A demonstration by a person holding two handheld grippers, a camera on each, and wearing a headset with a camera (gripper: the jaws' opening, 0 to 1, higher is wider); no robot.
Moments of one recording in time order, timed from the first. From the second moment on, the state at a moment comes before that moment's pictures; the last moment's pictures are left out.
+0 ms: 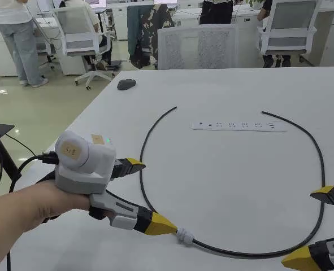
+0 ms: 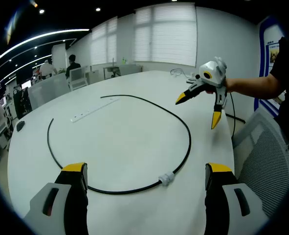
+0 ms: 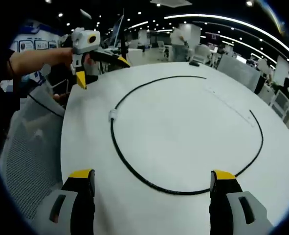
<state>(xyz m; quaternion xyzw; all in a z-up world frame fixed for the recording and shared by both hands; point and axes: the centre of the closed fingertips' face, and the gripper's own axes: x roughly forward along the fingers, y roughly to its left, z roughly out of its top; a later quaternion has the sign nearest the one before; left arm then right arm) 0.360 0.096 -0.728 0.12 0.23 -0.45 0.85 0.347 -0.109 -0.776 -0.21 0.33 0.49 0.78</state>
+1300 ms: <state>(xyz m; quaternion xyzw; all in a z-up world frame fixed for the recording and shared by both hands) 0.365 0.104 -0.726 0.11 0.23 -0.44 0.86 0.346 -0.108 -0.772 -0.20 0.33 0.49 0.78</state>
